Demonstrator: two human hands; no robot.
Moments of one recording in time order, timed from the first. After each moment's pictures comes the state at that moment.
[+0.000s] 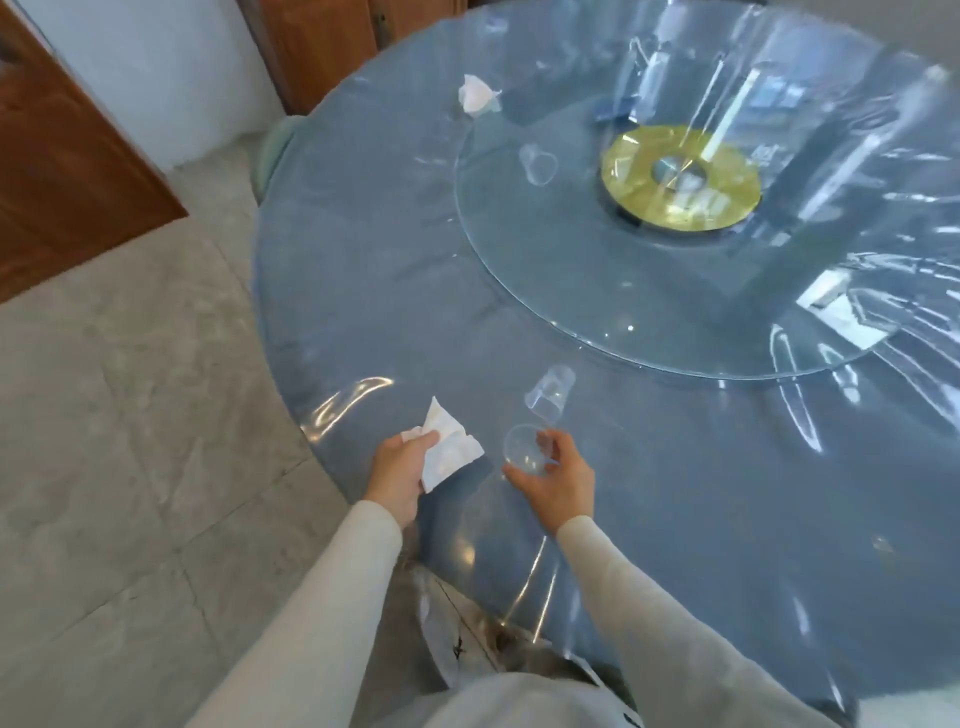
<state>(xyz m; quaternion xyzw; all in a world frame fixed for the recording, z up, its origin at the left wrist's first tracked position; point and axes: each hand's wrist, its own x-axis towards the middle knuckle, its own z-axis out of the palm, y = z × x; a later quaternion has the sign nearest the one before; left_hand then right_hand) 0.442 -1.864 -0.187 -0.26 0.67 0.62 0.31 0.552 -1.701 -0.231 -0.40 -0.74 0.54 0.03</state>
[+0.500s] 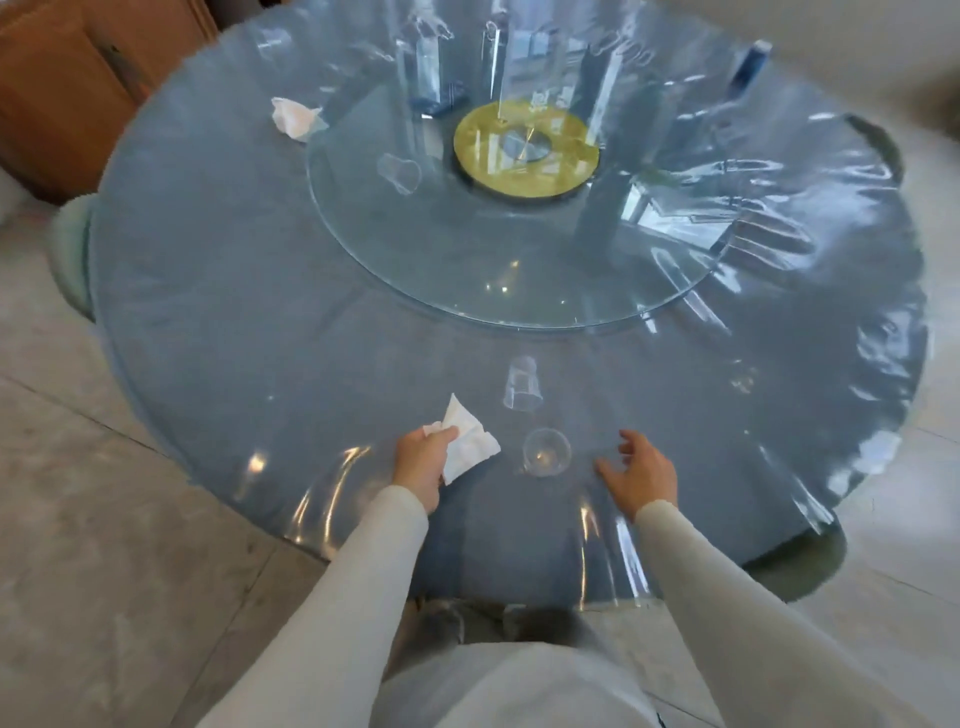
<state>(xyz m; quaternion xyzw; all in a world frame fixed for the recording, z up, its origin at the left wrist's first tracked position) 0.353 -1.840 -0.218 -0.10 0.67 0.54 0.50 0.593 -1.697 -0.225 -0.65 -0.69 0.33 0.01</state>
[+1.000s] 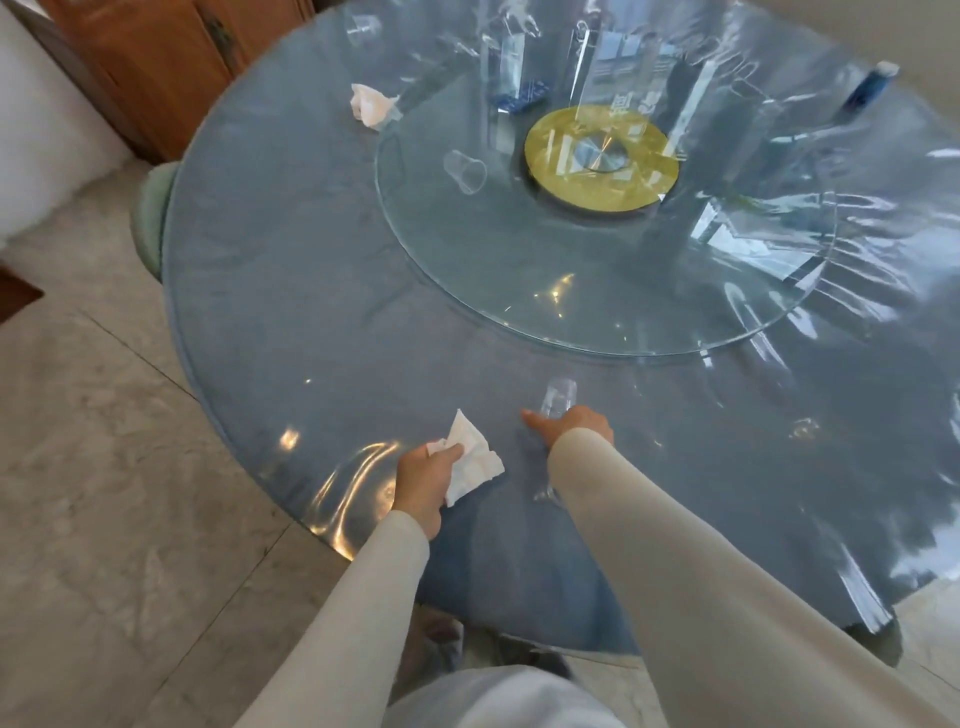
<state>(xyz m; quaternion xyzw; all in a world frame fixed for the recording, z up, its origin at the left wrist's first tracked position) 0.353 -1.853 -0.195 -0.17 0.69 0.54 0.45 0.432 -1.669 -0.200 -0.62 -0.67 0.36 -0.20</state>
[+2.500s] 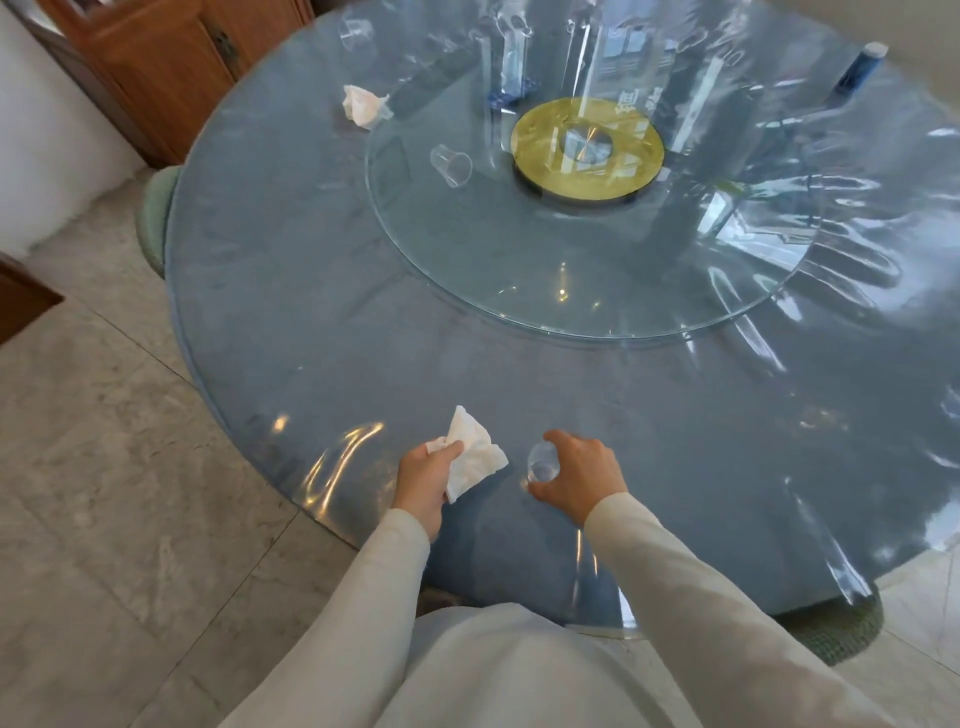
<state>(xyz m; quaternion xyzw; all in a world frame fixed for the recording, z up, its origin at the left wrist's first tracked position) 0.395 -1.851 -0.201 -0.13 0.72 0.52 0.44 0.530 -1.706 -0.182 -0.40 -0.86 0.27 -0.15</state>
